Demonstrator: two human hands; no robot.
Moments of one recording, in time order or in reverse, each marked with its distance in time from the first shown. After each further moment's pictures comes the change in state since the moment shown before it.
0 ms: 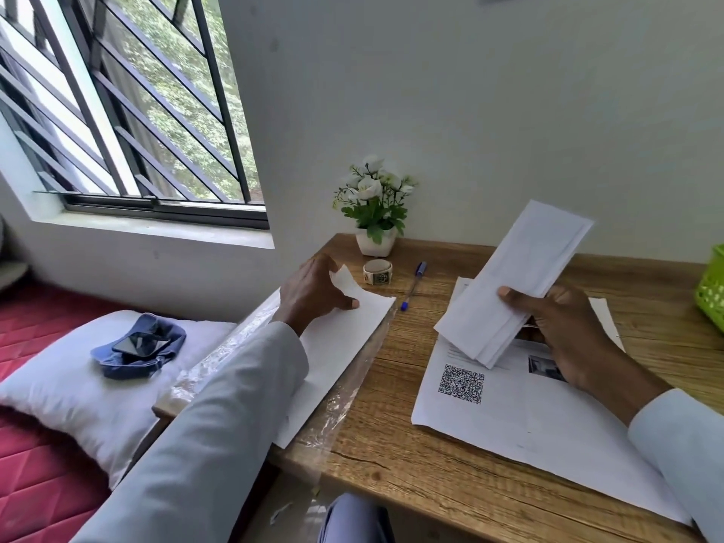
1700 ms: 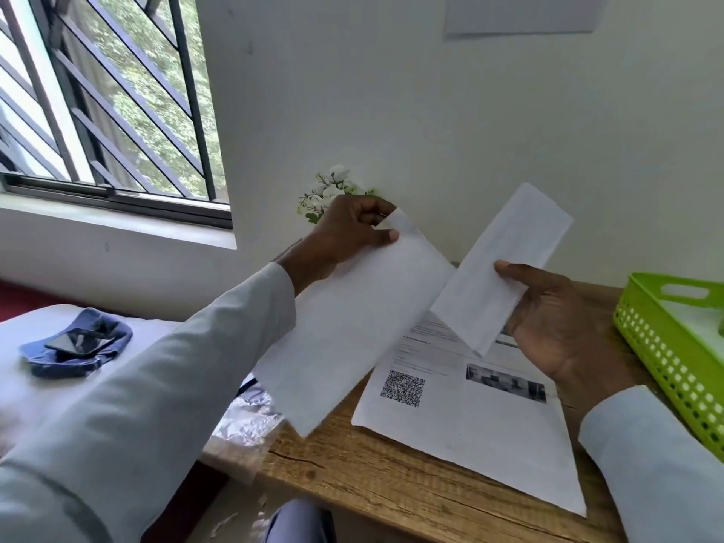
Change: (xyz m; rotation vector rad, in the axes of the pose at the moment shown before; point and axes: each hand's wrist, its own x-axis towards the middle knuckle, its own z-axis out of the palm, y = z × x) left_hand -0.009 0.121 -0.037 -0.967 -0.207 0.337; right_hand -0.011 -0.060 -0.026 0.429 -0.185 0.048
